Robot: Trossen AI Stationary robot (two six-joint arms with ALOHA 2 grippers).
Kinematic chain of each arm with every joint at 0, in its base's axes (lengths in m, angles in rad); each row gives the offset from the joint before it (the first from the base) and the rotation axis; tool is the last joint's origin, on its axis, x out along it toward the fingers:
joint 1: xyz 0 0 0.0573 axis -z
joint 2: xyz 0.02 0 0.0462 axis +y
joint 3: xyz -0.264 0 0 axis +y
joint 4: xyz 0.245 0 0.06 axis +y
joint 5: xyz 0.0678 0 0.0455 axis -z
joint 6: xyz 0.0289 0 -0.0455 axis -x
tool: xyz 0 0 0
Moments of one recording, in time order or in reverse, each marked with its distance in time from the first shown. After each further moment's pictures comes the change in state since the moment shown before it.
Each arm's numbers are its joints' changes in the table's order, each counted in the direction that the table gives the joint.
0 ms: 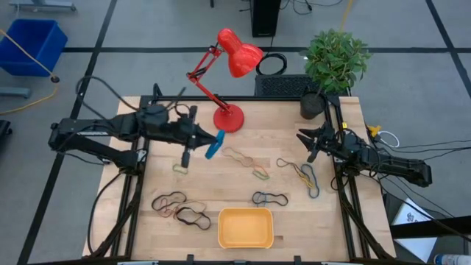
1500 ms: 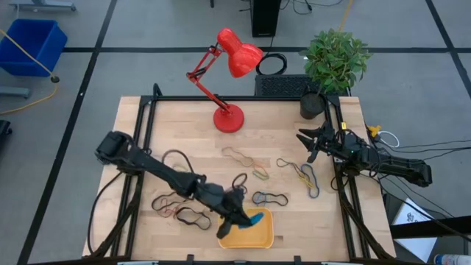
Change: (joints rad) left arm 0.414 0.708 0.000 -0.617 0.042 0.586; right arm 0.000 0.001 0.000 -0.007 -0.008 0.058
